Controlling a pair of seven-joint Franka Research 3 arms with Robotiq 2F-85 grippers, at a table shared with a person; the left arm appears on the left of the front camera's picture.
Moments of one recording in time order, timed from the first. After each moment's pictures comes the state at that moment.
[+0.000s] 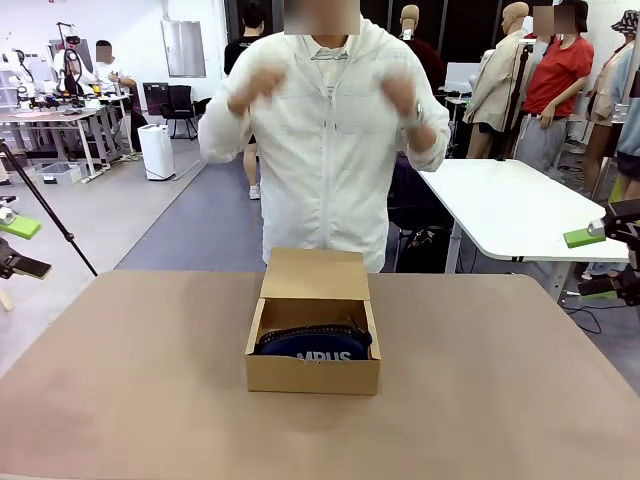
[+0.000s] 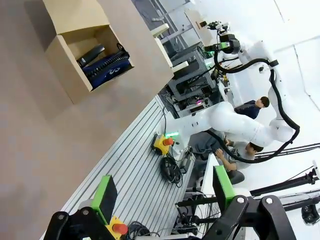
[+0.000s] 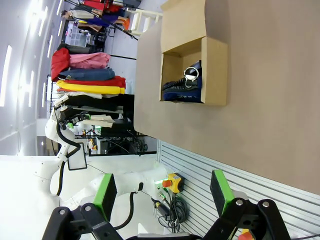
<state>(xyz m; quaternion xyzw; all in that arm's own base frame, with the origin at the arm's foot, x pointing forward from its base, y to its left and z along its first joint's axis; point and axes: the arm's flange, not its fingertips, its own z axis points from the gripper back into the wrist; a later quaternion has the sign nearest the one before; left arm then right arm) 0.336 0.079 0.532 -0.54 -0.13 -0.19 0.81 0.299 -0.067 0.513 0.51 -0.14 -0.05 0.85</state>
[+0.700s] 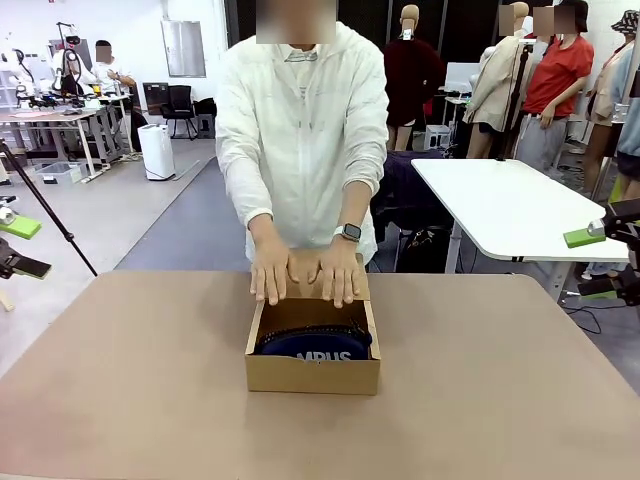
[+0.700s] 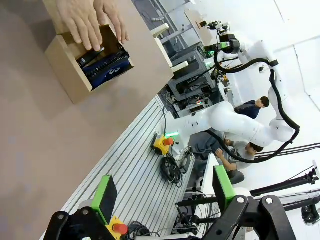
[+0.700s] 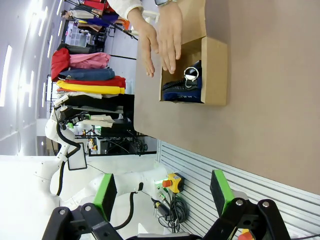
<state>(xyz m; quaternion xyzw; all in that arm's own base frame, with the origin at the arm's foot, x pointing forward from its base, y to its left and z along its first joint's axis) 0.336 0.079 0.532 -0.54 -0.13 -0.19 0.81 0.299 -0.067 0.513 0.51 -0.14 -0.05 0.85</state>
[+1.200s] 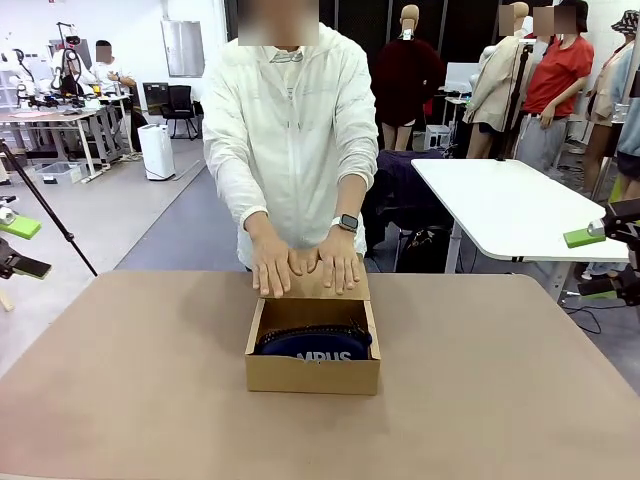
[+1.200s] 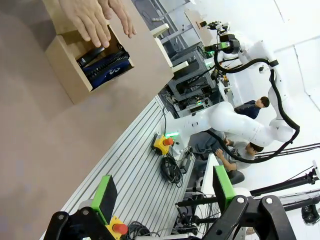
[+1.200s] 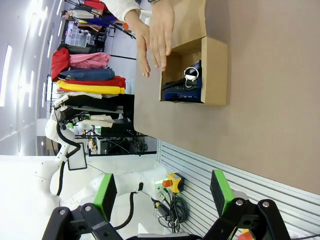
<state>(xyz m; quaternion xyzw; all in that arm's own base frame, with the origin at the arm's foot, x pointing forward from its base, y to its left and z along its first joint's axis) 0.336 0.079 0.532 -0.54 -0.13 -0.19 0.81 0.299 -0.067 0.513 0.51 -0.14 -0.05 0.85</state>
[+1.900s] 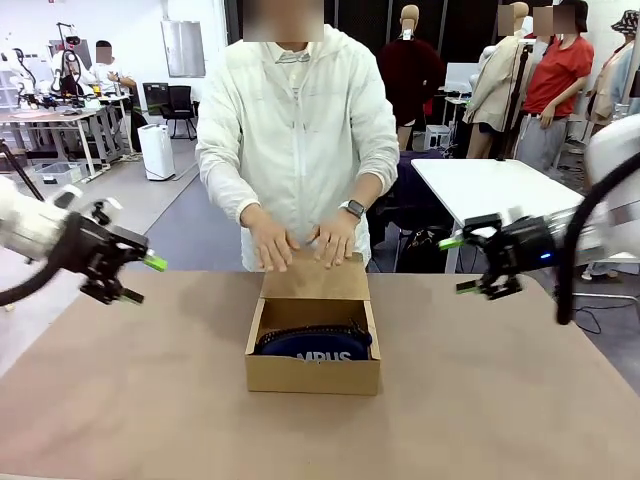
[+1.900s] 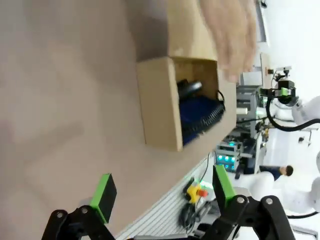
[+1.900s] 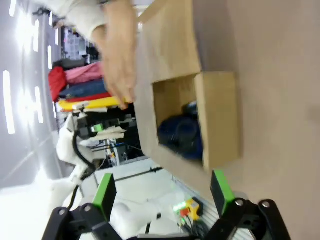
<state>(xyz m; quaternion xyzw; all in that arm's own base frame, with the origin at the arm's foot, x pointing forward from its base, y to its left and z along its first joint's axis) 0.487 0.002 0.408 -0.44 -0.08 0.01 0.89 0.485 0.028 0.403 0.54 -0.05 -0.12 0.84</state>
